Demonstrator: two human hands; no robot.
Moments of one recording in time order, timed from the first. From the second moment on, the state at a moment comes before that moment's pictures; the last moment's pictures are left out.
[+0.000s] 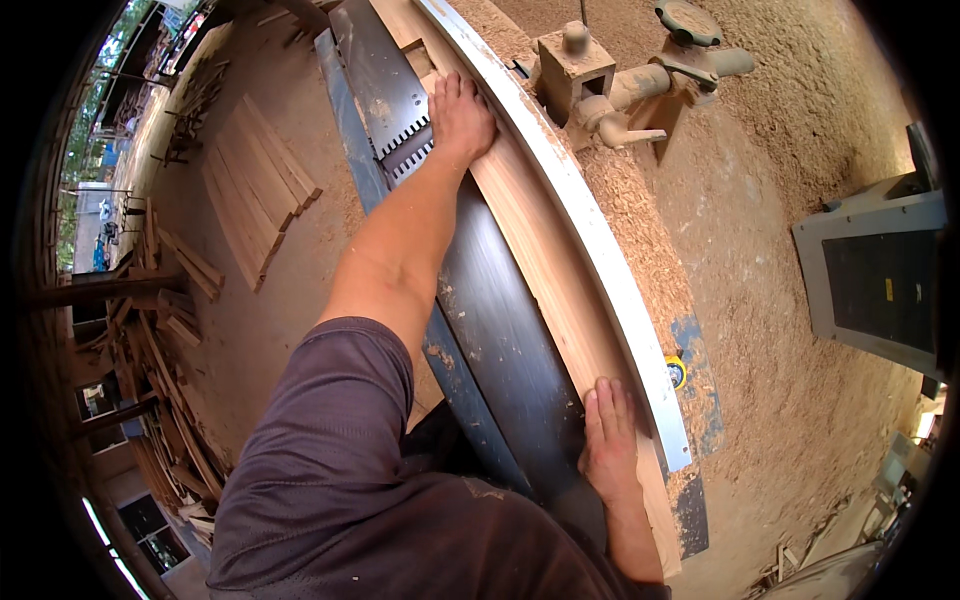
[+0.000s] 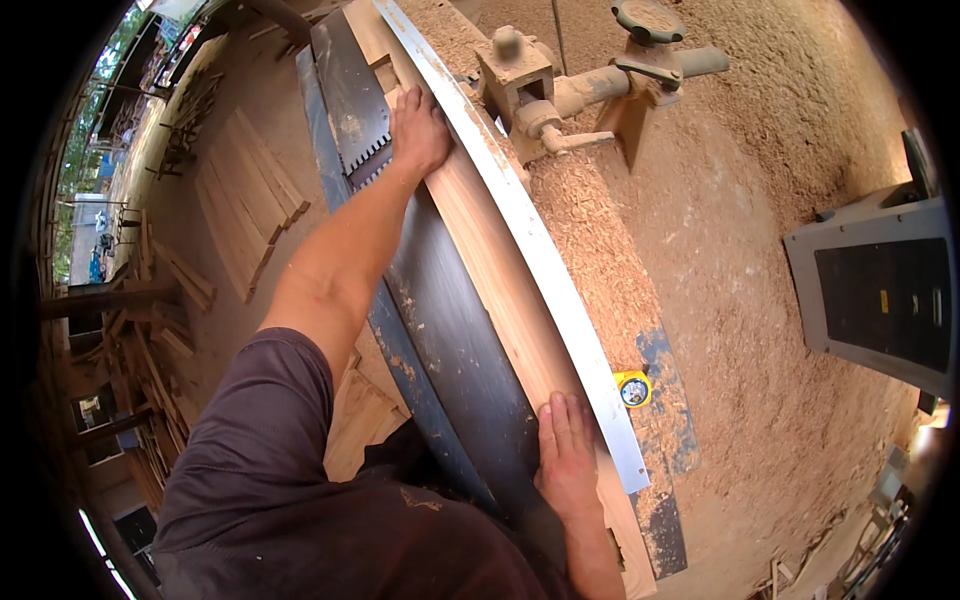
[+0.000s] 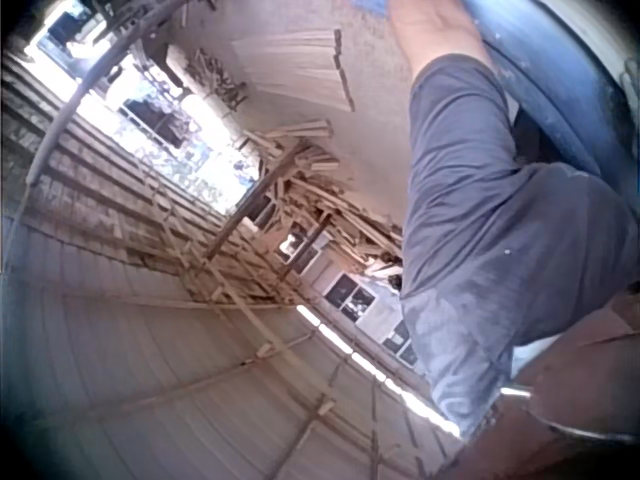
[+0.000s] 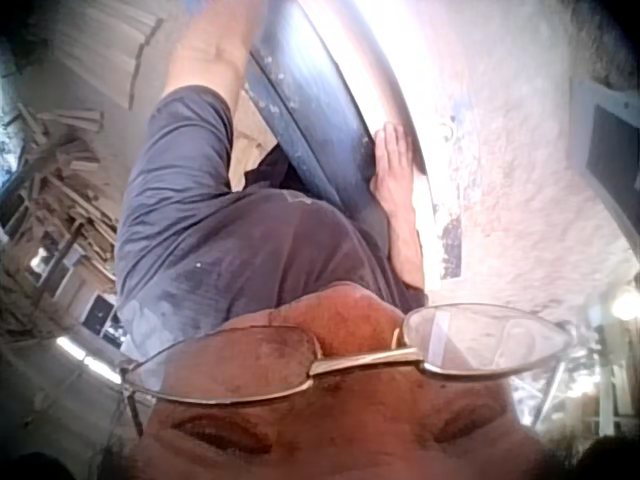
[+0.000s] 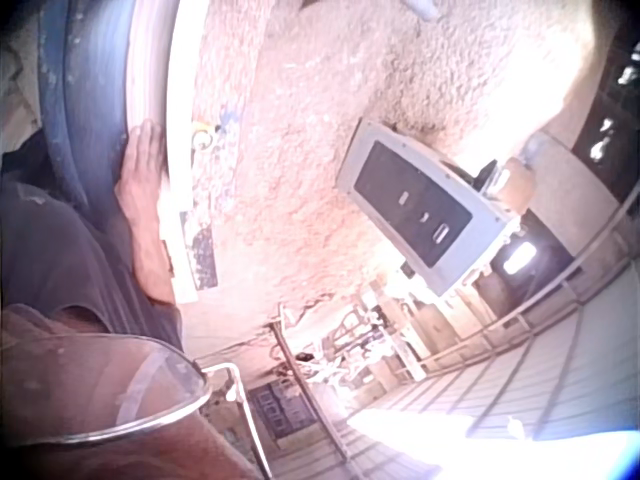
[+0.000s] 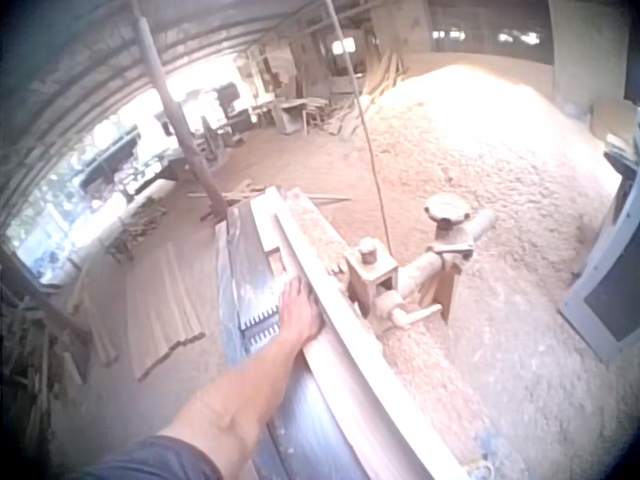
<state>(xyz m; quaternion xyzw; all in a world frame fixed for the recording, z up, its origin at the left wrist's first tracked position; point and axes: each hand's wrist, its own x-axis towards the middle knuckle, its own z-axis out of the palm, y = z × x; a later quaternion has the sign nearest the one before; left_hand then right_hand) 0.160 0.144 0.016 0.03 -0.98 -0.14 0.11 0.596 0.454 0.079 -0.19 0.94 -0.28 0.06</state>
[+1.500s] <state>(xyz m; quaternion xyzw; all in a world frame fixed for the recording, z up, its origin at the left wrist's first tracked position) 0.020 0.050 -0.001 0.02 -0.98 -0.12 0.13 0.460 0.361 0.079 -0.19 0.94 -0.27 0.04</state>
